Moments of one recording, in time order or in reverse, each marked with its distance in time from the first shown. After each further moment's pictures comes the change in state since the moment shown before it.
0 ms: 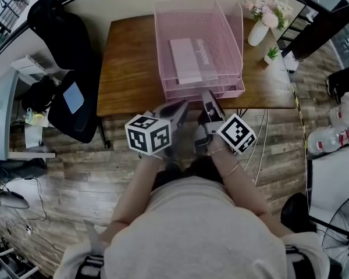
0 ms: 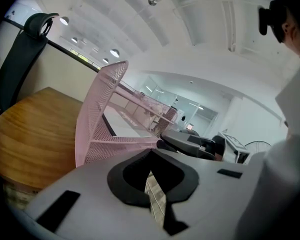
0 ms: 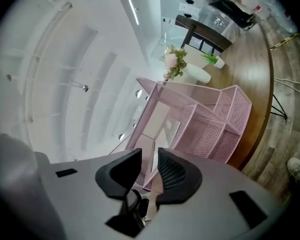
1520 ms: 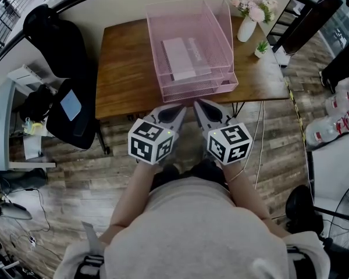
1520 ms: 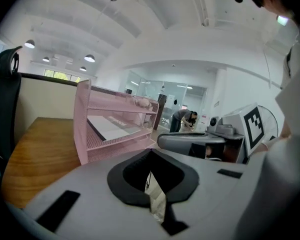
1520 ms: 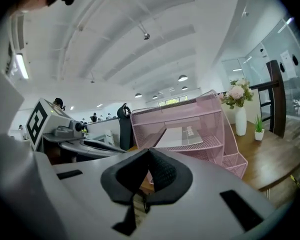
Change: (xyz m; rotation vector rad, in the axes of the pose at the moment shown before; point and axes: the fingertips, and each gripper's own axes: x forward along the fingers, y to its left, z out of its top) left arm -0.025 -0.034 -0.014 0.318 0.100 0.001; right arm -0.044 0.040 -0.044 -0.893 0.284 0.055
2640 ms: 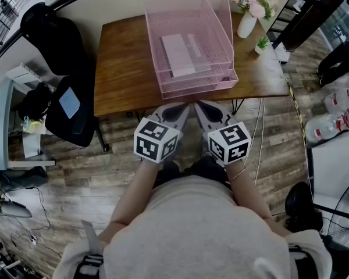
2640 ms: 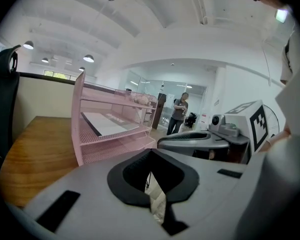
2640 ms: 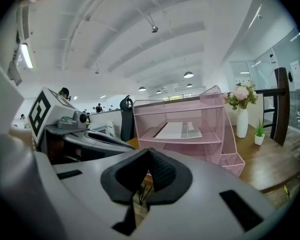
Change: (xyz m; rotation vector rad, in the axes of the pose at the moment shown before) left arm 0.014 -0.004 -0.010 0.013 0.001 0.001; right arm -0.002 -0.002 -0.019 -0.093 0.074 0.013
